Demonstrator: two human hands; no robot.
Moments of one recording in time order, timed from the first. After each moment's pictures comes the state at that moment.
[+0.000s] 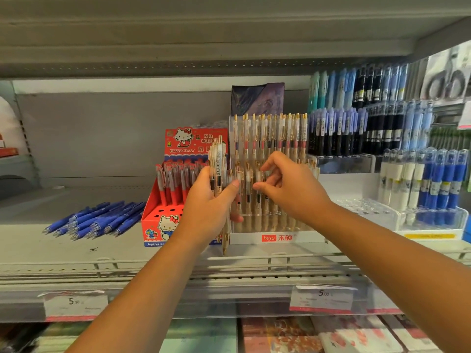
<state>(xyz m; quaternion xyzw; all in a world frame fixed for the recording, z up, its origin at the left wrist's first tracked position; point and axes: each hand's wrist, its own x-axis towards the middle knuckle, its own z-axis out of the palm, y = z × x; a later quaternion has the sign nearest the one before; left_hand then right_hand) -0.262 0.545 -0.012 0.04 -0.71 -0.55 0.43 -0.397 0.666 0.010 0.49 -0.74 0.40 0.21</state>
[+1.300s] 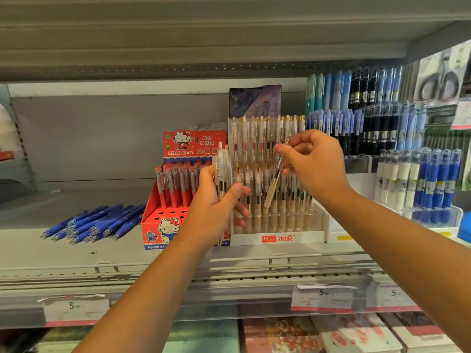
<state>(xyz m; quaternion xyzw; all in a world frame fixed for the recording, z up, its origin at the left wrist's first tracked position) -0.262 0.544 -0.014 -0.02 -0.74 -0.55 0.39 -0.403 0.681 0.041 0.39 -0.64 0.63 0.21</state>
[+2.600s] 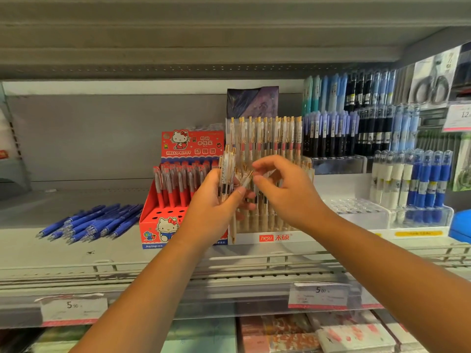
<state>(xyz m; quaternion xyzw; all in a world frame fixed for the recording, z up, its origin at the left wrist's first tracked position) -0.265 0.543 -0.017 -0.05 -0.74 -0.55 0.39 -0.370 0.673 0.011 0.50 -0.68 0.51 0.17</state>
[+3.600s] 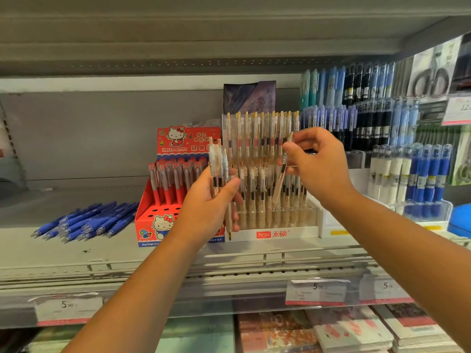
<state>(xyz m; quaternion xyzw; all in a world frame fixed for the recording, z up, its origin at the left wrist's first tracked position) -0.264 0.540 -0.018 -0.02 -0.74 -0.55 0.38 -0.408 0.695 0.032 0.39 -0.61 0.67 0.18</state>
